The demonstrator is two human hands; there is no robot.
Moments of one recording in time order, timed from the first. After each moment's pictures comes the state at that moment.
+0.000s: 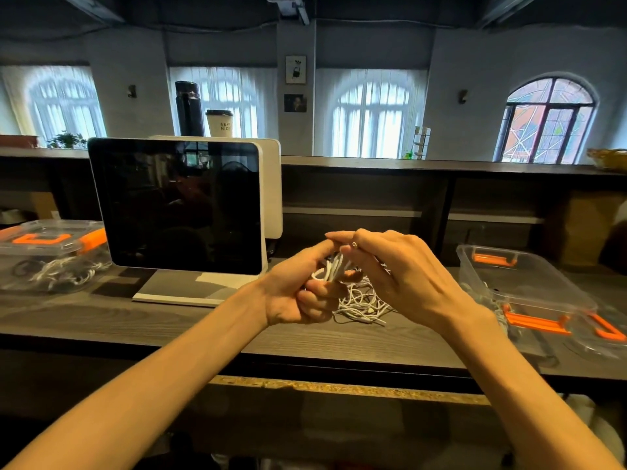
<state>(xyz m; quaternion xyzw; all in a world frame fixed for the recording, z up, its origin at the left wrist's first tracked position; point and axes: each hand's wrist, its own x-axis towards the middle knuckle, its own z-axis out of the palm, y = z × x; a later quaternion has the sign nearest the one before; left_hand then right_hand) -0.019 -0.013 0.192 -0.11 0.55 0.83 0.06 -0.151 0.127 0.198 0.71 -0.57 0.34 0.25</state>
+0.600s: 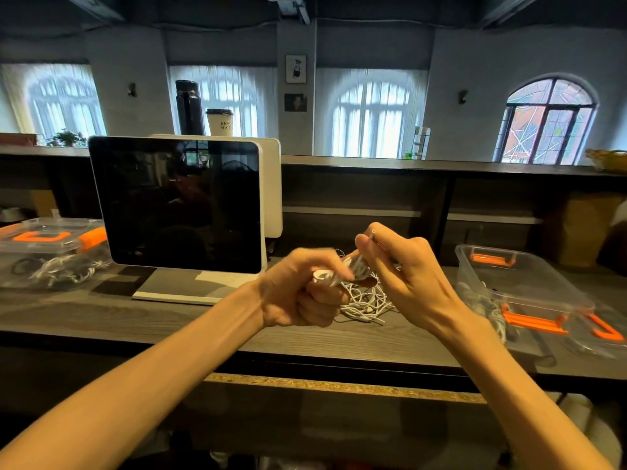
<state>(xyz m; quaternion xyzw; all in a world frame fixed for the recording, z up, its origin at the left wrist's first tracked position) -0.011 -0.016 0.195 0.02 0.62 0.78 0.12 -0.141 0.133 0.194 0.67 -0.56 0.47 0.14</state>
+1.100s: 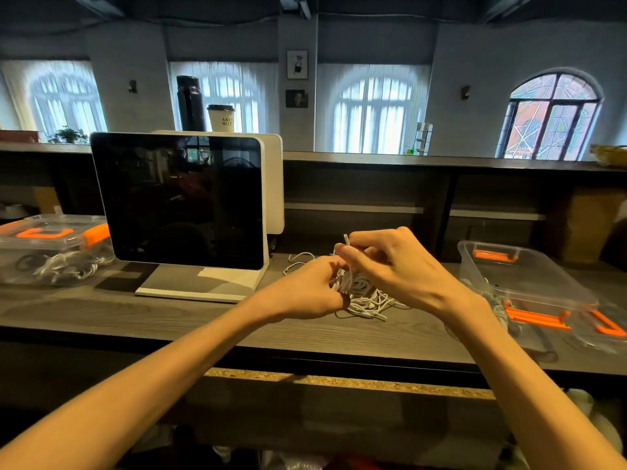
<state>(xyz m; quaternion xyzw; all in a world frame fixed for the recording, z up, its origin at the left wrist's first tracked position) -0.018 0.006 0.191 -0.15 0.91 0.38 -0.08 -0.143 0.122 0.207 0.67 -0.64 0.37 0.08</state>
